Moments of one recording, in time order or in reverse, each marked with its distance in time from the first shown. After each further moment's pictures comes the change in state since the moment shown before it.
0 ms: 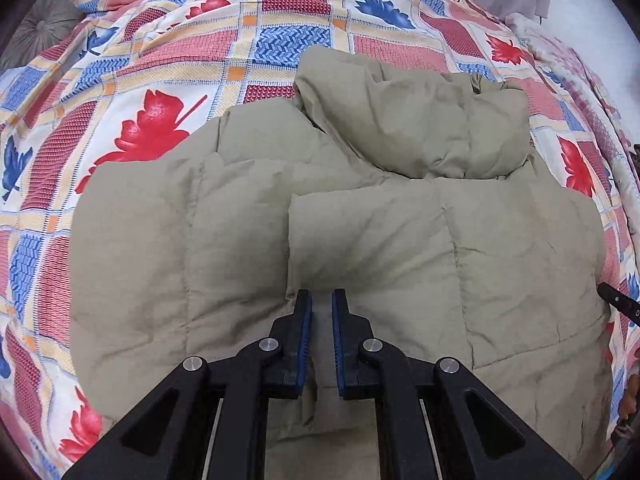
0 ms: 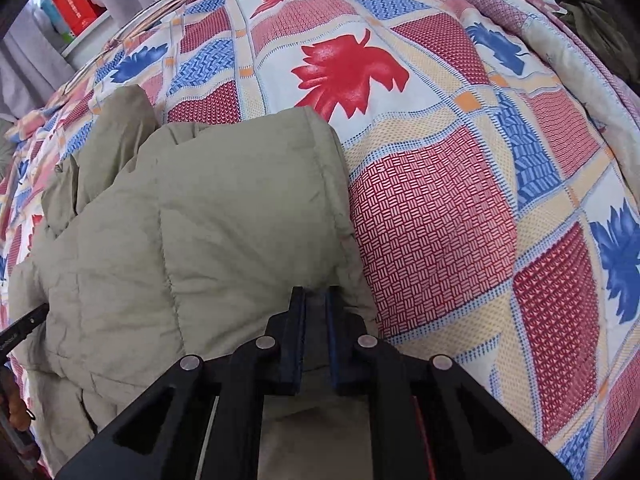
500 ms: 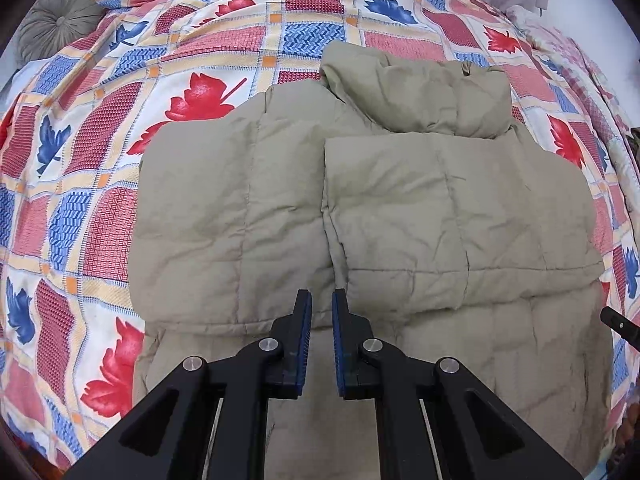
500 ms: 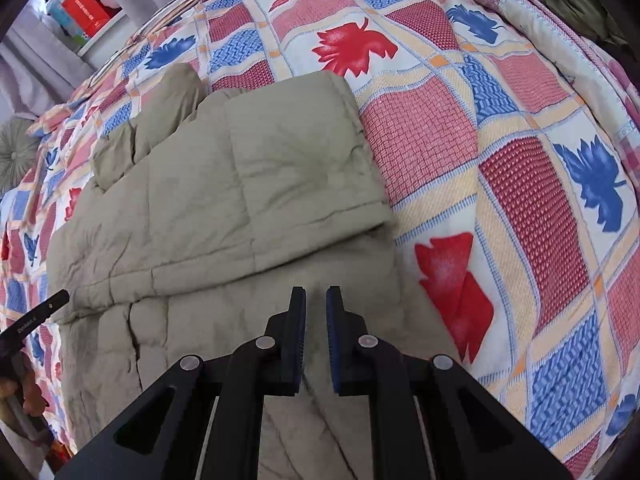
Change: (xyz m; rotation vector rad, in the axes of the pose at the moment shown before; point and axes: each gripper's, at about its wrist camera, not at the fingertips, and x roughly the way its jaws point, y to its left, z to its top) left arm -0.053 0.011 -0.049 0.002 0.036 0.045; right arm -0.062 0.012 -0.071 0.042 0.061 0.072
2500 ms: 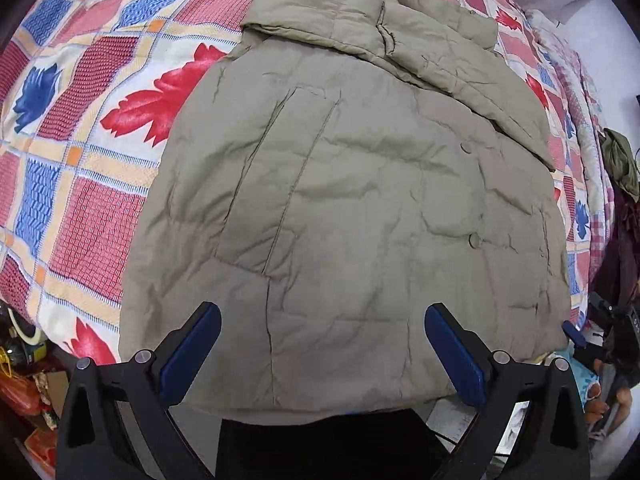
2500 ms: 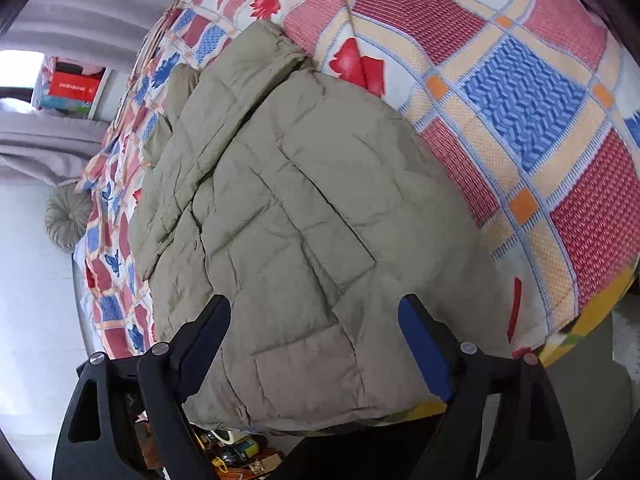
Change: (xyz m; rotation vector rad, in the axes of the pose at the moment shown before) left arm -0.084 0.071 -0.205 -0.207 0.240 -0.198; right arm -0.081 -0.074 -0.156 0.386 0.136 0.297
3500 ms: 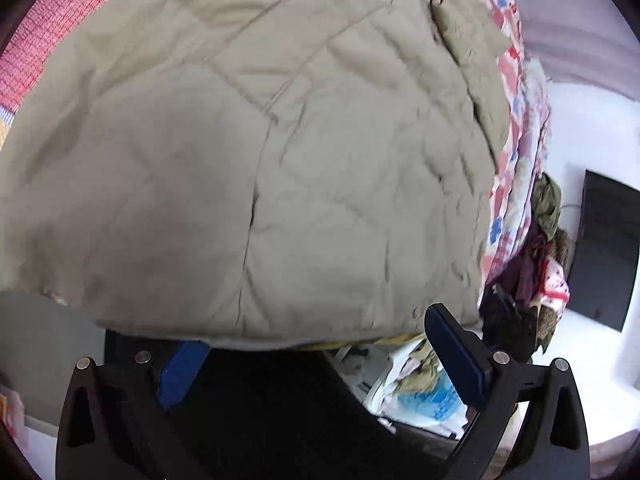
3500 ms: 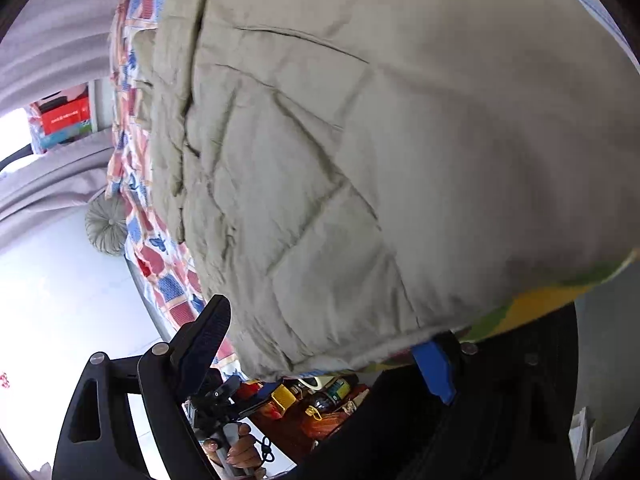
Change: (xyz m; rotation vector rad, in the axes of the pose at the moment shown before) left arm 0.056 0.044 -0.057 -0.292 0.203 -0.457; right arm 0.071 -0.021 -0.064 0.244 0.261 0.258
